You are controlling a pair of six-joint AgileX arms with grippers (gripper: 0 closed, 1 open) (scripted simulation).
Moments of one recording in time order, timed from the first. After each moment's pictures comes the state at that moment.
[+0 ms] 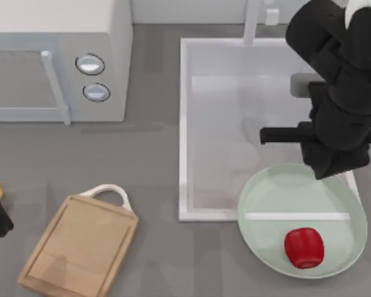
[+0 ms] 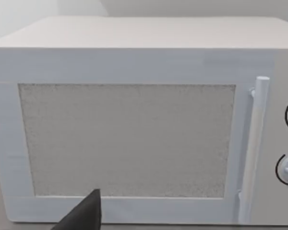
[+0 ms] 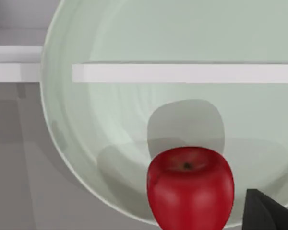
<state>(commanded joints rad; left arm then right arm) 0.00 0.00 0.00 0.00 0.00 0.00 0.51 1.75 1.43 -1.23 0.00 0.53</state>
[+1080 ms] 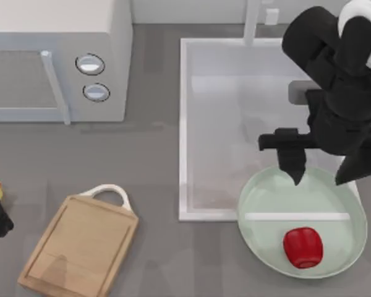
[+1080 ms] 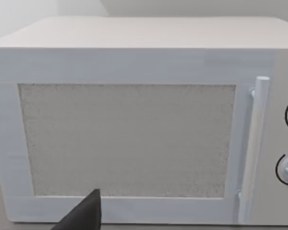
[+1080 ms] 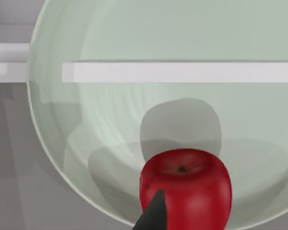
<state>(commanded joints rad) 0.00 0.00 0.00 0.00 0.00 0.00 0.51 1.77 1.41 -1.21 0.00 0.53</state>
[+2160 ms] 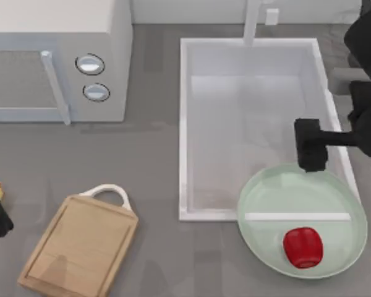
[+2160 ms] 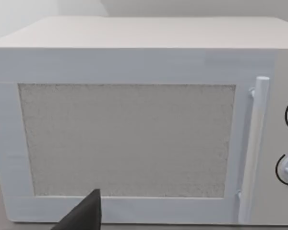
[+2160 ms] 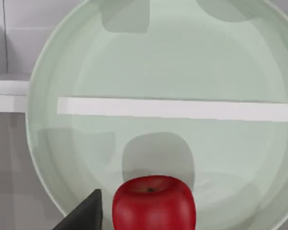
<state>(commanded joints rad) 0.00 0.00 0.00 0.00 0.00 0.00 0.43 1.50 1.19 -1.02 0.00 0.44</state>
